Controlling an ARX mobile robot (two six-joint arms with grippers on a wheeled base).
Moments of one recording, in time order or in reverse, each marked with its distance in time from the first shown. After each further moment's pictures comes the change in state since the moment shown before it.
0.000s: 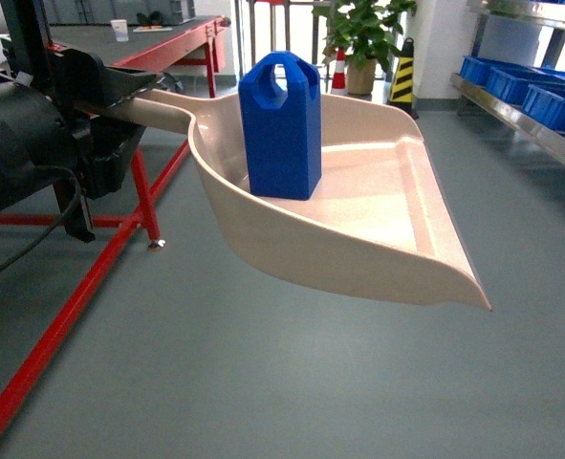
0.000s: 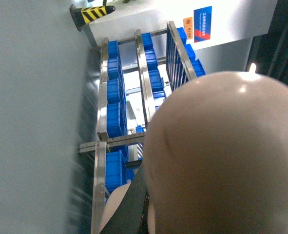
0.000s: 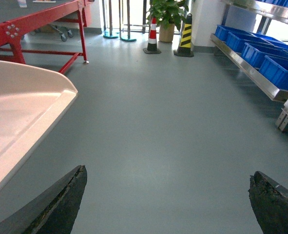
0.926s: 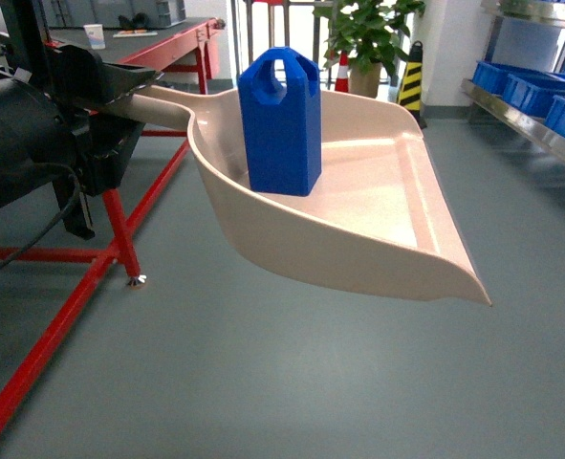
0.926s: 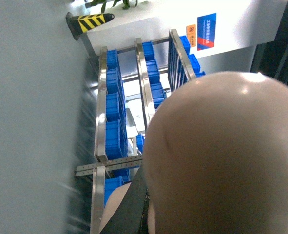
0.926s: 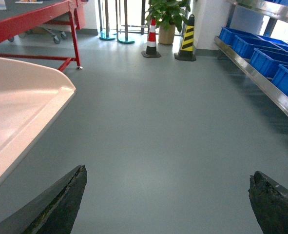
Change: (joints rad) left arm 0.000 0.000 0.000 0.003 -0.002 0.000; right arm 0.000 0.002 0.000 0.000 -0.001 0.000
